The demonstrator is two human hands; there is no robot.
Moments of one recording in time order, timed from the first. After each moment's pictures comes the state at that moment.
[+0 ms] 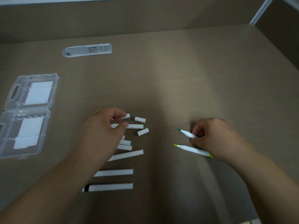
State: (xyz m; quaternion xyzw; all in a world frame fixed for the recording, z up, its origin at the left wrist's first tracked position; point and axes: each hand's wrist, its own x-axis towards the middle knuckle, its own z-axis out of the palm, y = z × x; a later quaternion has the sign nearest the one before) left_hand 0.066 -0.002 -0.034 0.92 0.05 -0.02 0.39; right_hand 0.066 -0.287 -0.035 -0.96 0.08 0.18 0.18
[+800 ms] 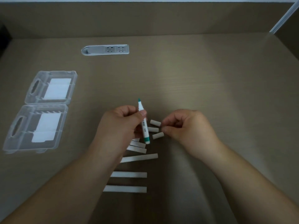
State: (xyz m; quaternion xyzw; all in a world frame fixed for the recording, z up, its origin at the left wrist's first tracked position) left_hand 0.077 -0.012 -0.018 0.69 0.23 -0.10 0.68; right_hand 0.087 -0.191 -0.031 -0.89 -0.02 0.09 0.44
